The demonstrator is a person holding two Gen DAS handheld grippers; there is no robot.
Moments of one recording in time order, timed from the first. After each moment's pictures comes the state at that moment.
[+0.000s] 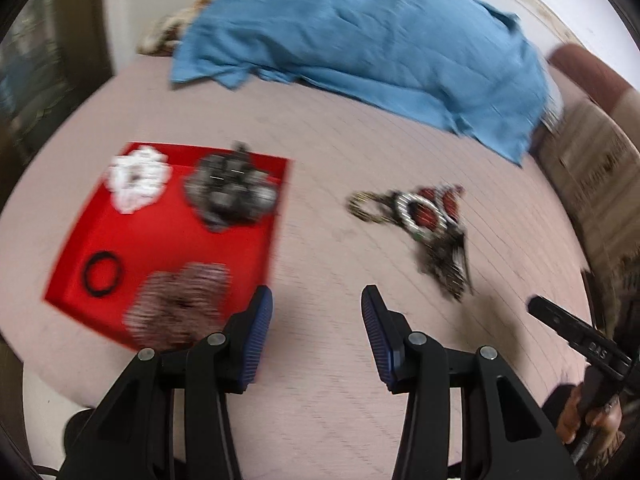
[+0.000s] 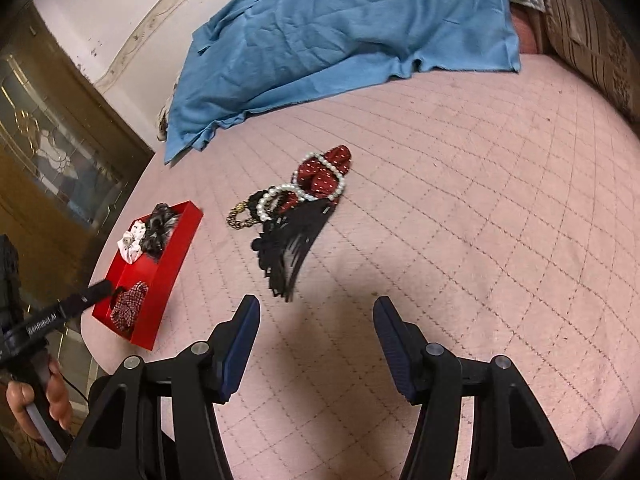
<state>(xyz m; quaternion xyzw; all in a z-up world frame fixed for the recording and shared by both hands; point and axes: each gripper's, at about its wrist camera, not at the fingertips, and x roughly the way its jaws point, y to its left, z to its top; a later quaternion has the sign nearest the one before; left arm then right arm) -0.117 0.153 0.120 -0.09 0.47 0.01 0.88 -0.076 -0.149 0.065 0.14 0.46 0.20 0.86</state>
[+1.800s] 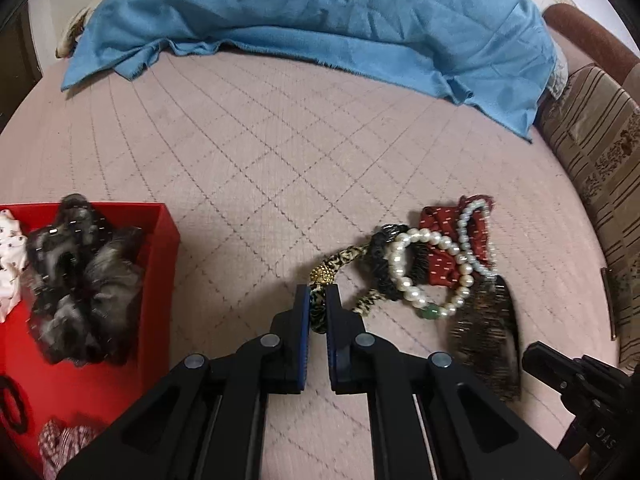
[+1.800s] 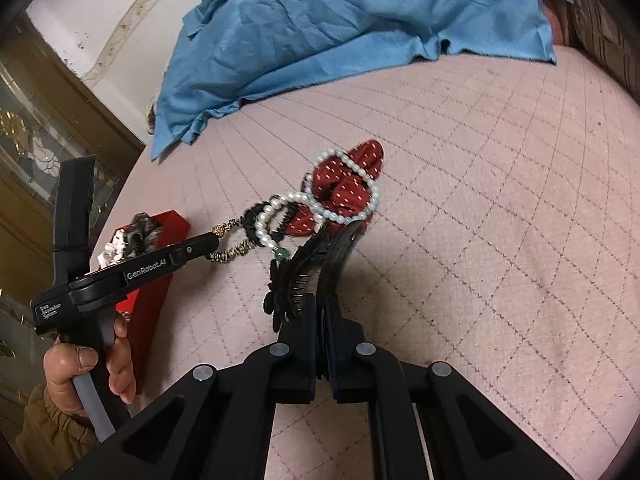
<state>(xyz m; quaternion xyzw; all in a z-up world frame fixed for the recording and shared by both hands) 0.024 0.129 0.052 -0.07 0.51 -0.05 0.86 -0.020 -0.106 0.043 0.14 0.47 0.20 0.85</state>
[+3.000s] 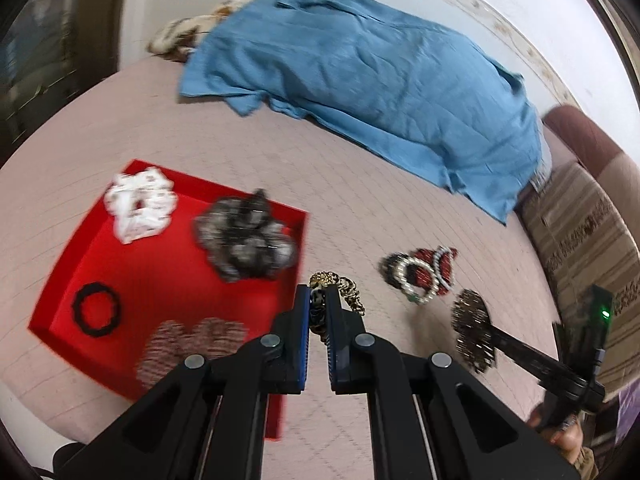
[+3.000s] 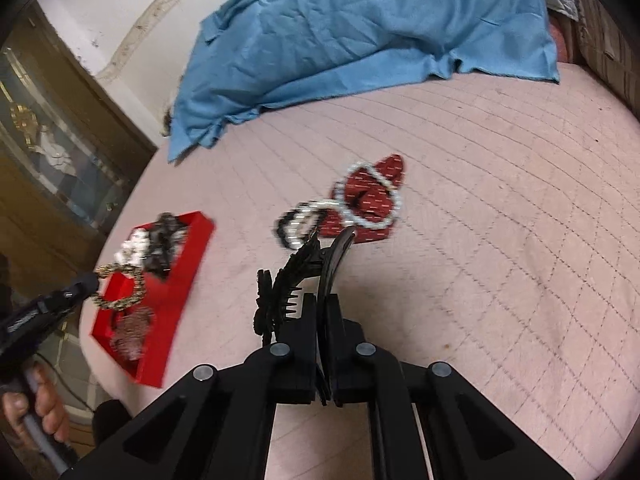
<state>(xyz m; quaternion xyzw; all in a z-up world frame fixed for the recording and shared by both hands) -0.106 0.227 0.140 -0.18 0.41 0.01 0.89 -0.041 -0.090 0.068 0.13 0.46 0.21 0.85</state>
